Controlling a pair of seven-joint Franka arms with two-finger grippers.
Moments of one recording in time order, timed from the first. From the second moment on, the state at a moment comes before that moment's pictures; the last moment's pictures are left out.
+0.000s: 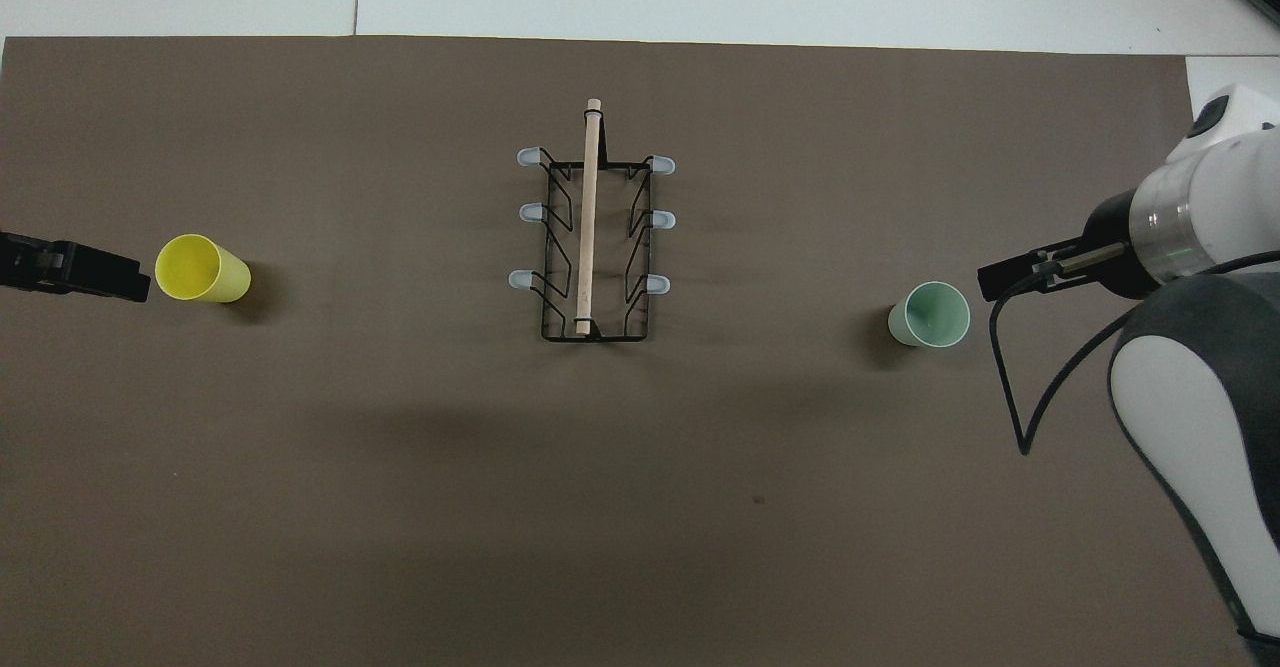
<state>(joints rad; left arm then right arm) -0.13 -0.04 0.11 -1.65 -0.02 1.60 0.15 0.01 -0.02 0.08 -1.74 0.02 1.76 -0.12</state>
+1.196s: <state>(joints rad) -0.13 -0.01 0.16 -1.65 -0.09 1.60 0.03 0.01 -0.02 0.08 -1.74 0.02 1.76 -0.12</state>
